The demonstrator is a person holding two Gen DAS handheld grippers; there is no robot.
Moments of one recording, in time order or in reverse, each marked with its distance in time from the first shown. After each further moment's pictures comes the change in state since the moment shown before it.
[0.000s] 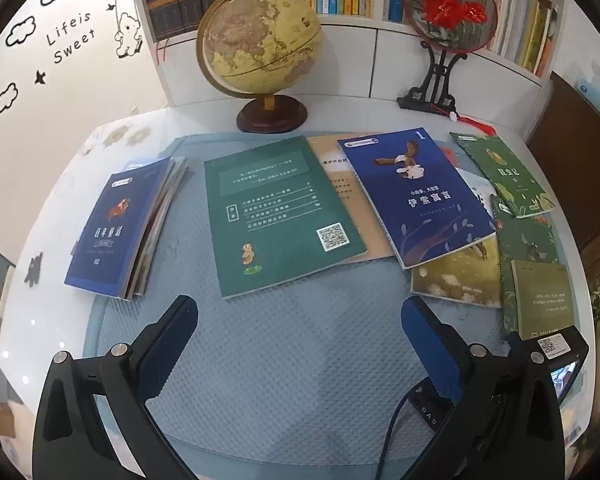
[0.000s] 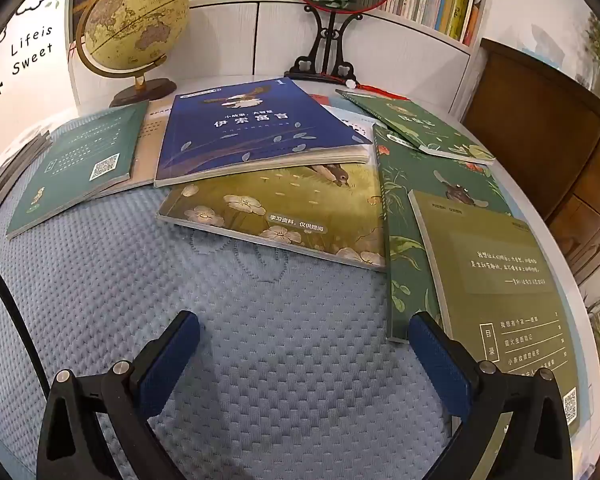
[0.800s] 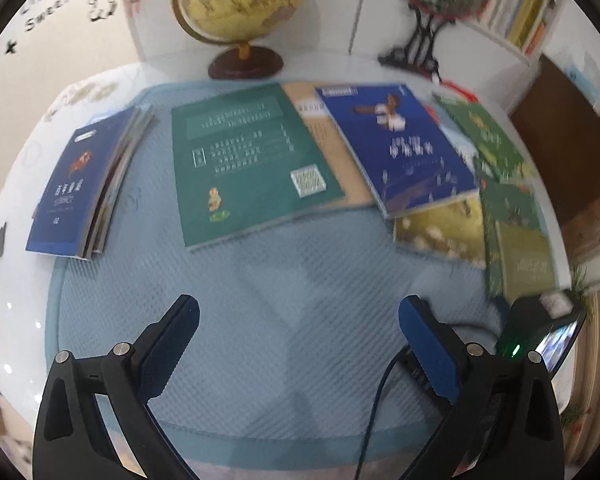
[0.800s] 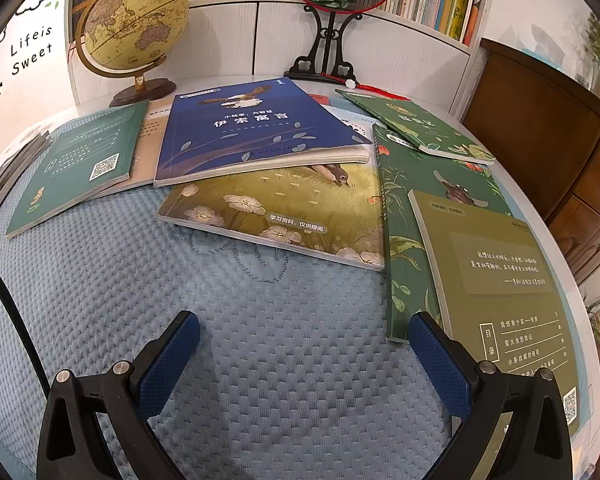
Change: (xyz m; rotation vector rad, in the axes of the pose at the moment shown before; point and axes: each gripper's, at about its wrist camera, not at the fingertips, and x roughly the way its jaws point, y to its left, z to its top) left arm 0.053 -0.023 -0.033 -0.002 0.174 -0.129; right arm 0.000 0.000 0.000 0.000 0.001 -0.001
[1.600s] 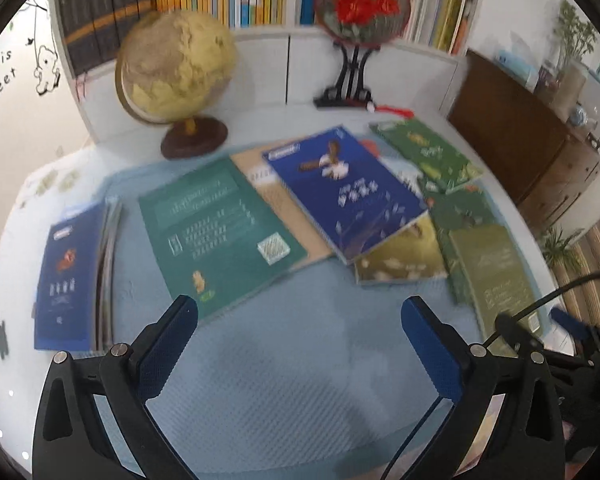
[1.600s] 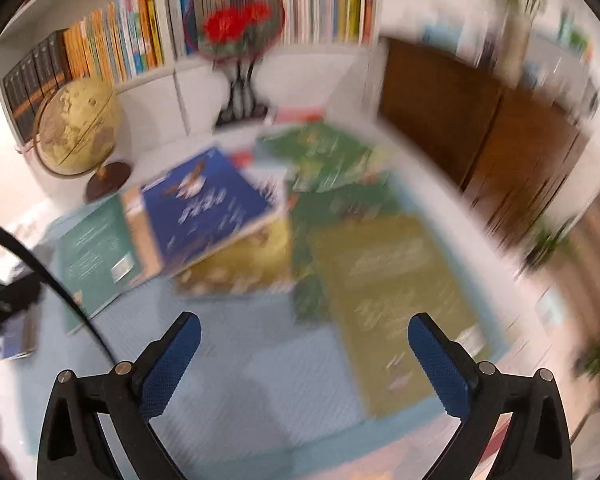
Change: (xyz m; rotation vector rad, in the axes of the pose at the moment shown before) left arm -0.046 -0.014 0.024 0.207 -0.145 -0.111; right arm -0.117 -0.049 0.061 0.311 0.157 -0.030
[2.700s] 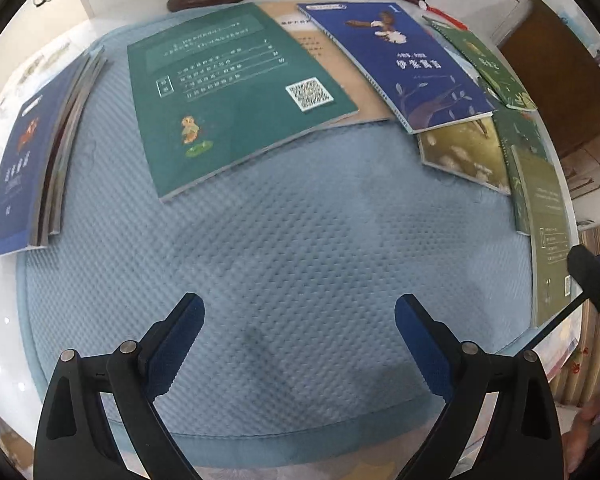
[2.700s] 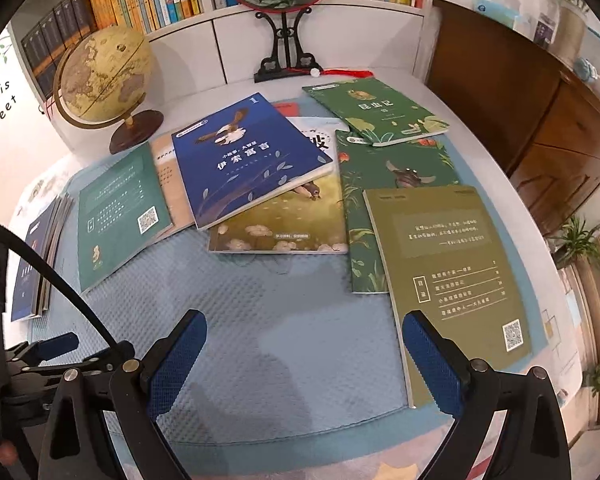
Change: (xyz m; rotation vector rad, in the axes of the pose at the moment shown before) left arm 0.090 0.030 -0.052 -0.136 0.360 -0.007; right arm 0.024 0.034 0.000 -0.116 0.040 0.046
